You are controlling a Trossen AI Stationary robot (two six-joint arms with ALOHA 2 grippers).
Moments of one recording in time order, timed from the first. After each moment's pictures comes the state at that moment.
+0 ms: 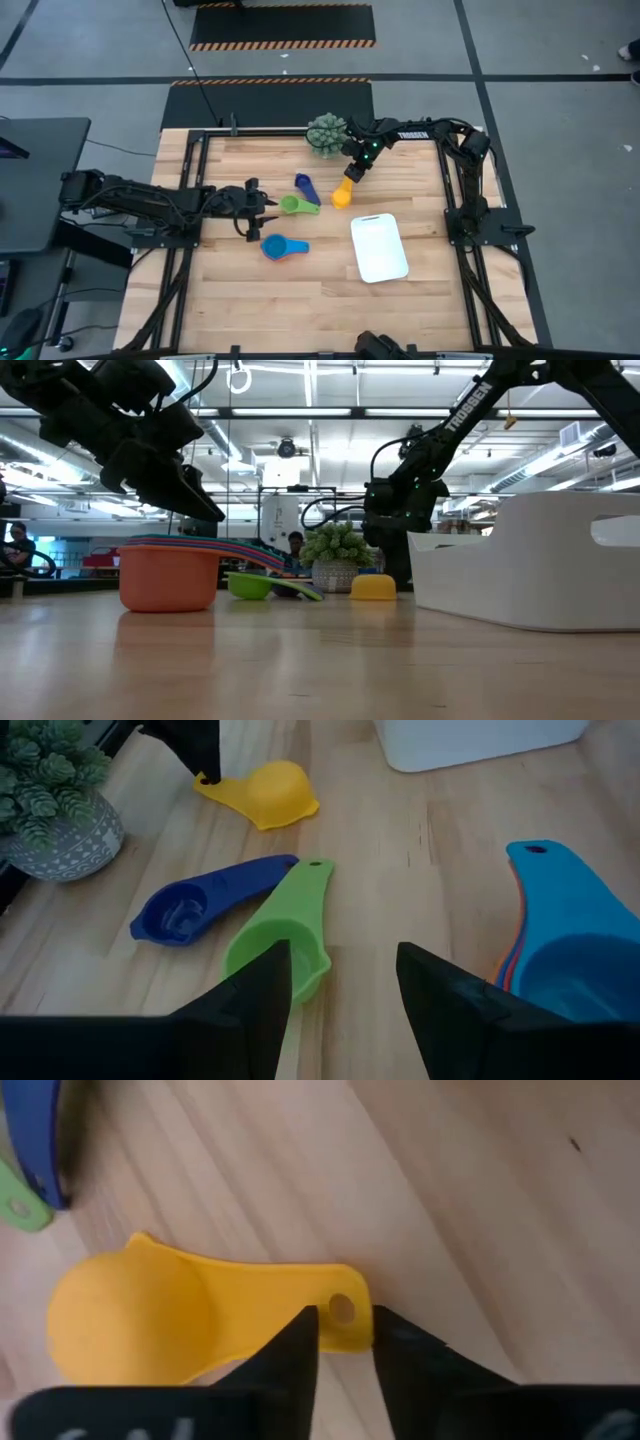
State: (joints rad) left arm 0.03 1.05 0.37 0.12 -0.15 0.11; right arm -0.65 1.98 1.27 -0.62 -0.39 0.00
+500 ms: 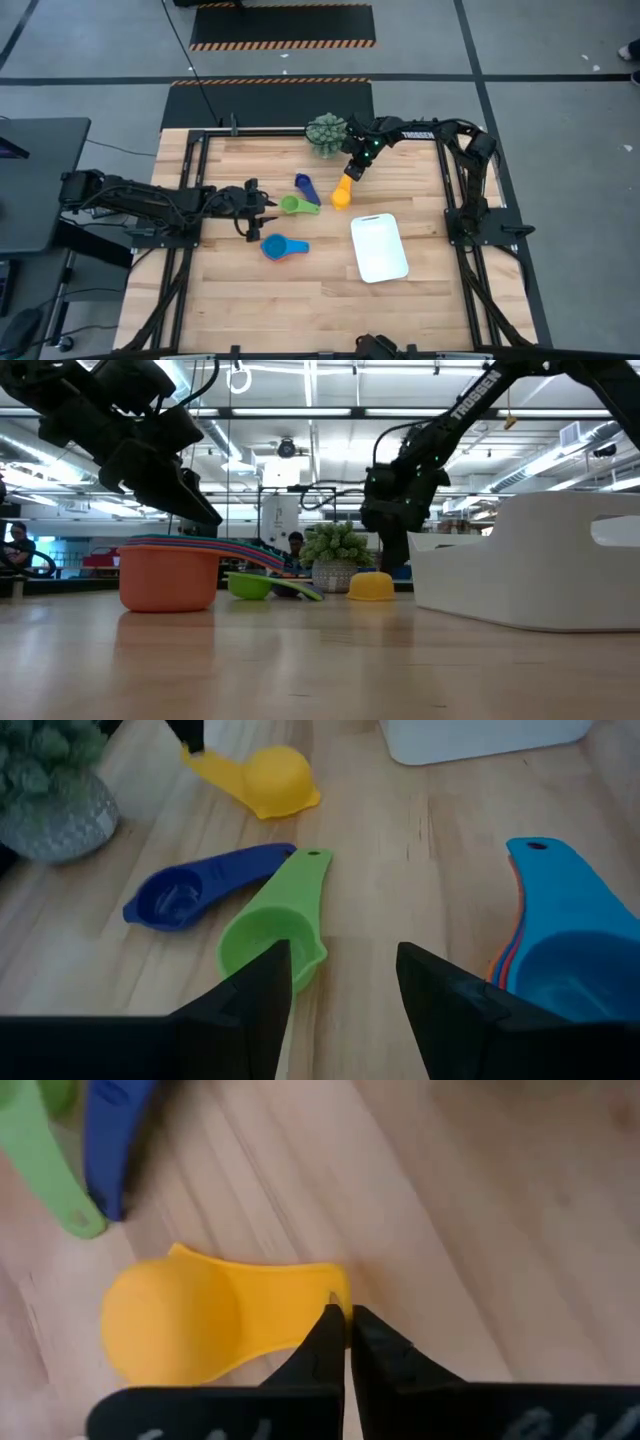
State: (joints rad) left arm 0.03 1.05 0.37 0.10 -0.15 0.07; right arm -0.64 1.91 1.27 -0.60 -0.38 -0.03
